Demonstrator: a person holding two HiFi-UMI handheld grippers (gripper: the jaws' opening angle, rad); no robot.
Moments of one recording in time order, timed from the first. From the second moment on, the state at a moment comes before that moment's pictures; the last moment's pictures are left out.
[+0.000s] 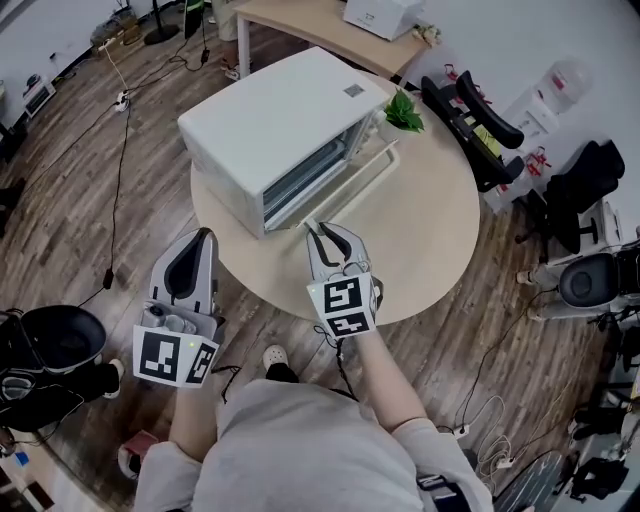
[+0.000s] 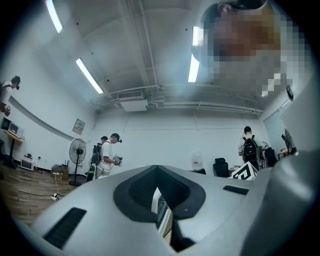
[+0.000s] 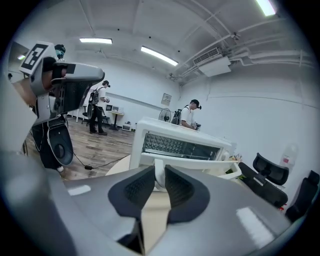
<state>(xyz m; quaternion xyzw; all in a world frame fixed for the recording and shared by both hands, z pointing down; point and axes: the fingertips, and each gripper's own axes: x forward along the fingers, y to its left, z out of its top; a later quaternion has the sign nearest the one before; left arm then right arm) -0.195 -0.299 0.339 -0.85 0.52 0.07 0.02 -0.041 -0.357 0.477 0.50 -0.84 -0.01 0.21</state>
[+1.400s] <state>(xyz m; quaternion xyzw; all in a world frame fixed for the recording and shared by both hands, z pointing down) -0.266 -0.281 0.342 -0.82 0.57 0.07 0.02 -0.096 -0.412 0.441 0.50 -0.85 -0.02 0.15</state>
